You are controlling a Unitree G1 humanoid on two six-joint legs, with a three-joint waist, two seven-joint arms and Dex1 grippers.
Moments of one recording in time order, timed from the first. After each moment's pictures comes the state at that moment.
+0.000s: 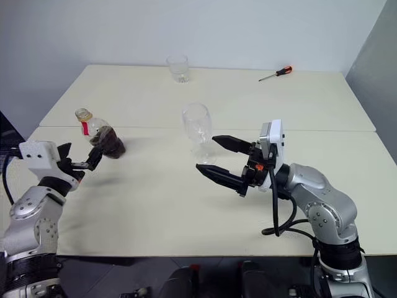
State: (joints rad) left arm -0.23 0.56 0.43 0.14 -0.38 0.23 -0.41; right arm -0.41 -0.41 0.00 -0.50 0.81 0.67 0.72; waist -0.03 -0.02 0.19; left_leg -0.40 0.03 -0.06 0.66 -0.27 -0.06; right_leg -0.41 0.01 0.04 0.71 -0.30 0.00
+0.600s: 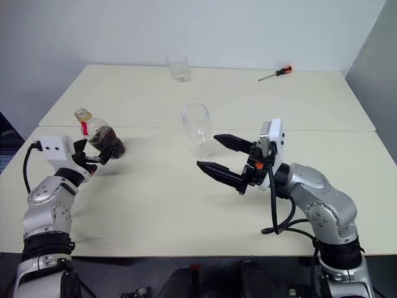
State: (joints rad) left arm -0.45 0.58 0.38 0.51 -0.32 0.09 -0.53; right arm -0.41 -0.41 0.00 -0.49 0.82 0.67 0.70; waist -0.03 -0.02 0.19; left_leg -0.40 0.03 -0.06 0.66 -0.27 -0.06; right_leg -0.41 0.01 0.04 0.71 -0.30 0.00
